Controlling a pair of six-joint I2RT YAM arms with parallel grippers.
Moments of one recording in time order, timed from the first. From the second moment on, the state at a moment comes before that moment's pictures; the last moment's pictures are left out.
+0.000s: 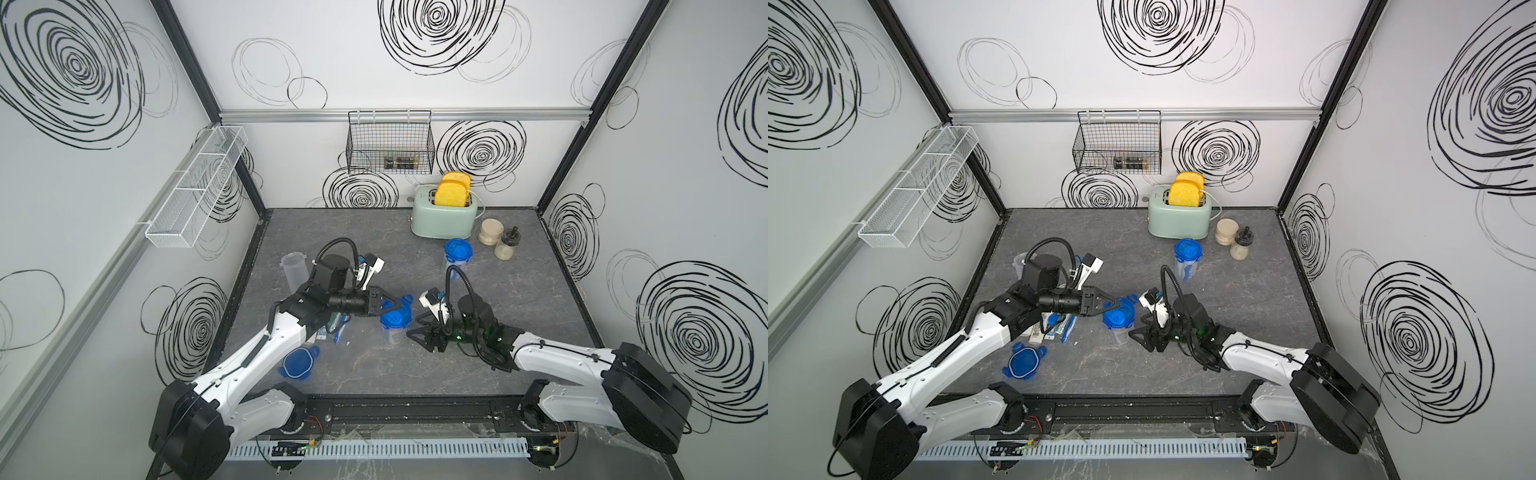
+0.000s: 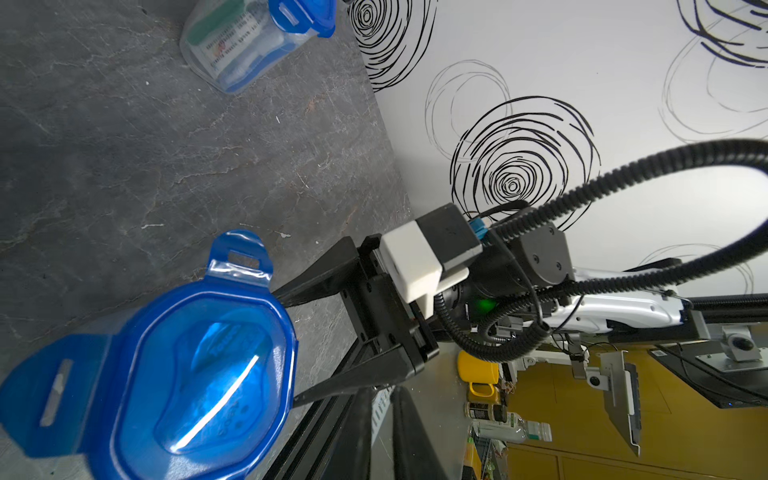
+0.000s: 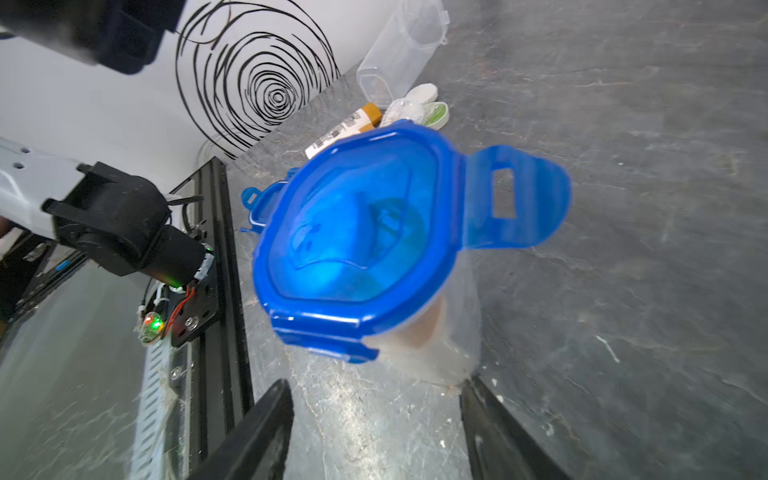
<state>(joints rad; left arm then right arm) -0.48 1.12 0.80 -0.27 0.84 -0.69 0.82 1.22 0.43 0.33 -0.40 0.23</state>
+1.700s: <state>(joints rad) -0.46 1.12 0.76 -0.27 0.84 -0.68 0.88 1.29 0.46 0.38 -0.35 0.18</state>
